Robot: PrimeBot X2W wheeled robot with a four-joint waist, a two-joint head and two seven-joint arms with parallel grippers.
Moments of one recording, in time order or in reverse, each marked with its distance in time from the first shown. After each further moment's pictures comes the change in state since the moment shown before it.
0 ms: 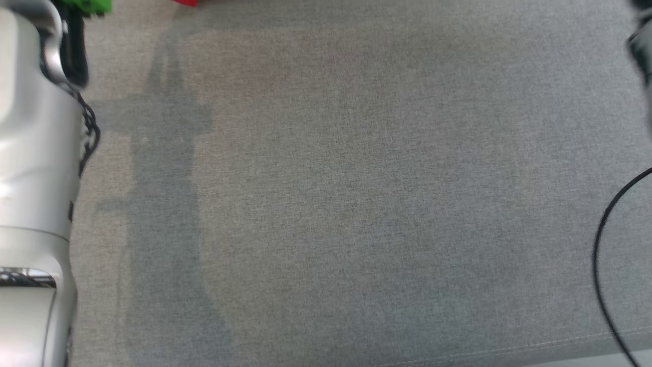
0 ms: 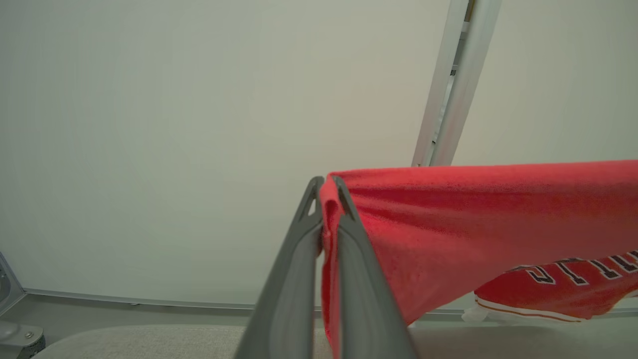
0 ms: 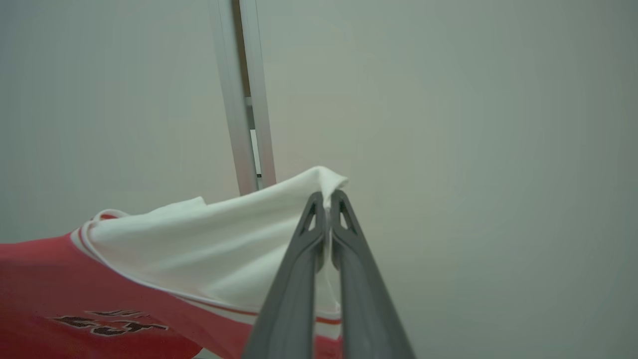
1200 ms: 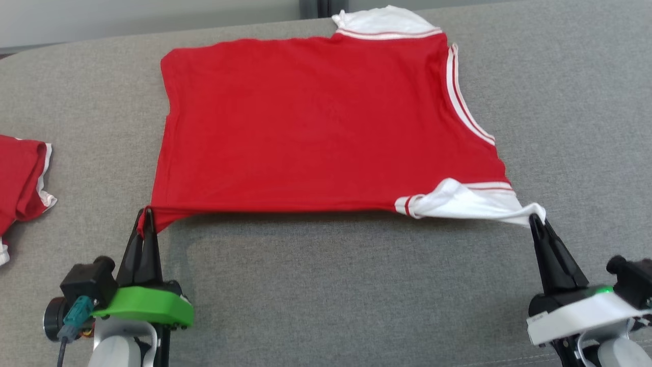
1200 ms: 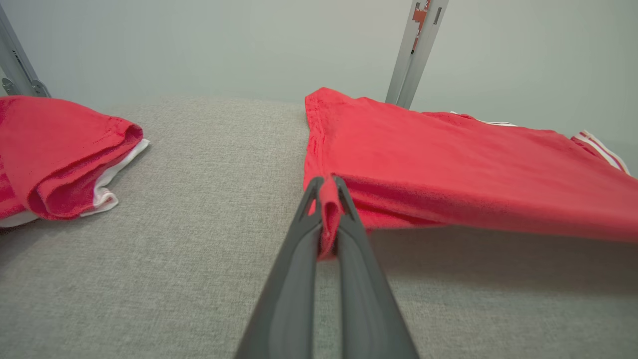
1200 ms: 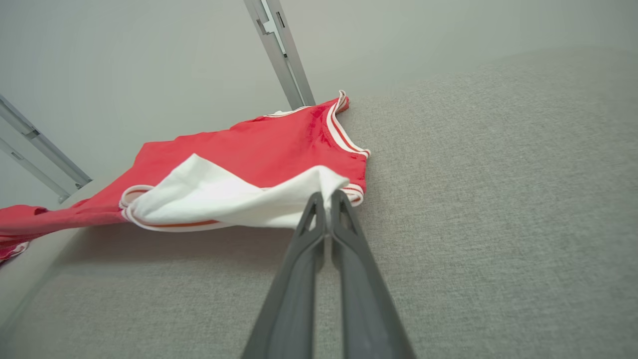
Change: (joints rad) left arm 1.077 -0.151 0.274 -0.635 0.259 -0.060 0.000; right arm 1.308 0.053 -0.121 -0.683 0.070 0.000 -0.043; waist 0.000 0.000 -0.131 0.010
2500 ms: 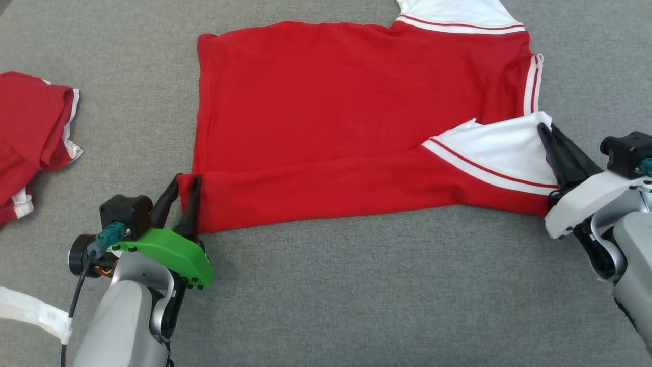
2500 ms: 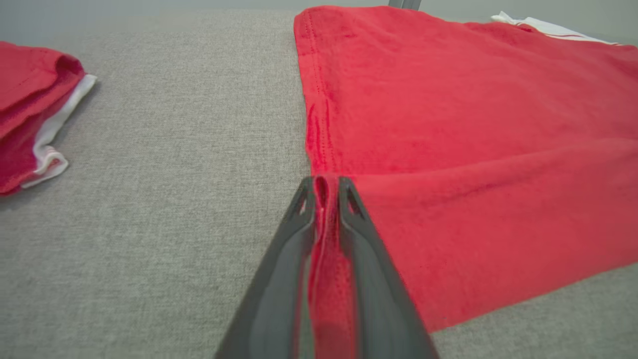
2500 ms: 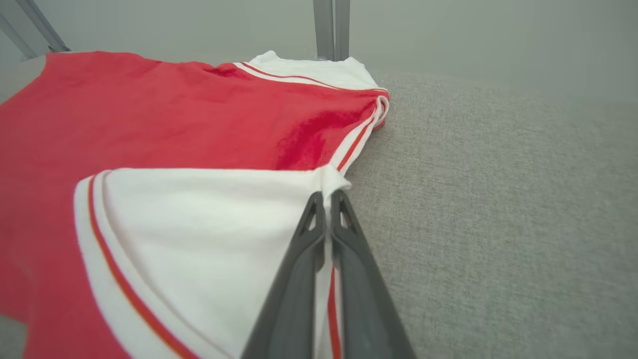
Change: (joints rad) left arm -0.150 0.082 -0.174 0.040 -0.055 -0.046 0.239; right arm -0.500 -0.260 0.309 0.390 0.035 0.000 0.039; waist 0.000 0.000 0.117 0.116
